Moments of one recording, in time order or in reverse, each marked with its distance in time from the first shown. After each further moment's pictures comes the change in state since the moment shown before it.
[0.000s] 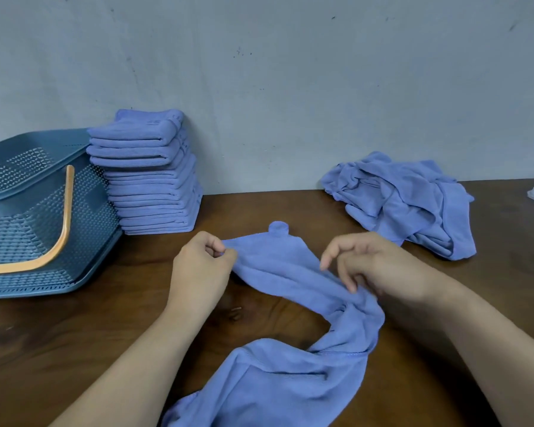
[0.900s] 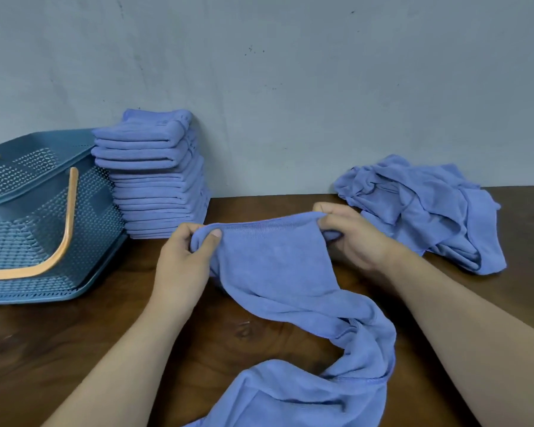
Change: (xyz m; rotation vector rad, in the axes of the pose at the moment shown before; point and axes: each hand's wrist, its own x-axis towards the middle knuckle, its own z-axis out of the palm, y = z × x) left_hand 0.035 -0.022 -0.018 -0.292 0.035 0.070; right_hand 0.122 0.030 0.000 0.420 -0.046 -0.182
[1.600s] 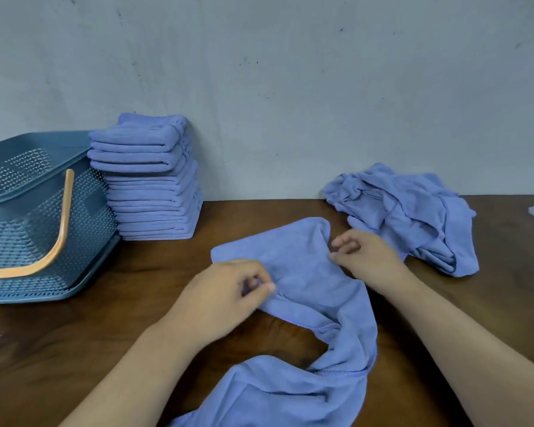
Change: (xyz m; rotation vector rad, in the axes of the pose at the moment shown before) left_hand -0.044 0.030 0.020 0.536 -0.575 0.402; right_hand -0.063 -0.001 -0.017 -0.787 0.518 0.249
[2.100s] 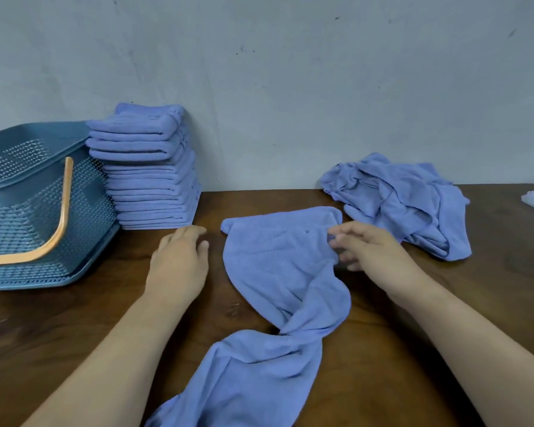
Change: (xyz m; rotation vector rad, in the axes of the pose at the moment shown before) left_hand 0.004 -0.048 -0.015 0.238 0.257 -0.434; right_hand -0.045 -0.013 -0.009 0.309 -0.074 -0.037
